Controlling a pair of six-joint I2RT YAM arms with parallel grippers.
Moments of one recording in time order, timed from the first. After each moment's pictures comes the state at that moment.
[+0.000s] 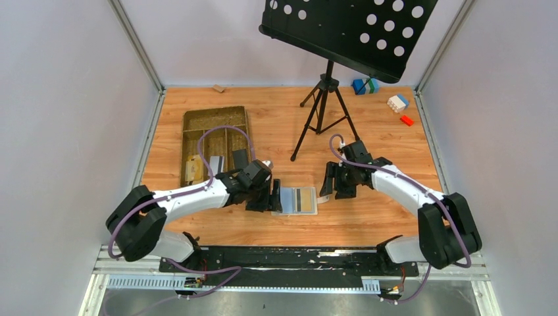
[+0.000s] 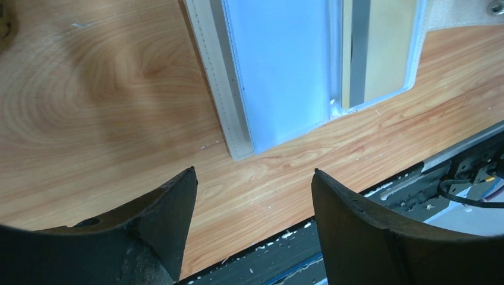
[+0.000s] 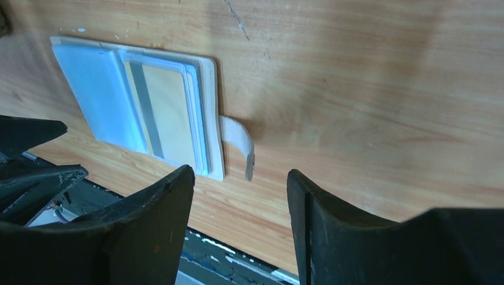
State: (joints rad) left arm -0.85 1.37 0.73 -0.39 0.10 -0.75; right arm 0.40 1.34 0.76 -0.55 -0.29 0.50
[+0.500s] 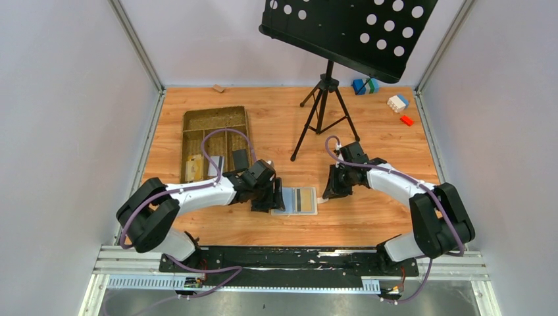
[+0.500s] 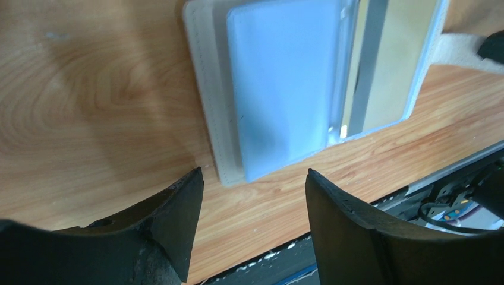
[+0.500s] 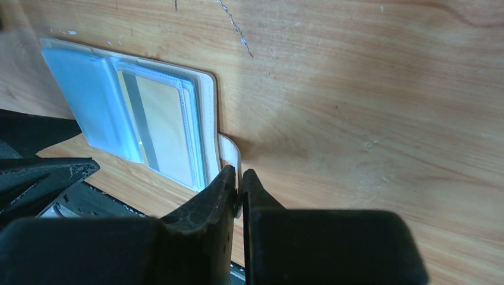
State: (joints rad) left arm -0.85 1.47 0.73 -0.31 0.10 -0.84; right arm 0.41 1.45 0.74 -0.44 -0.34 0.49
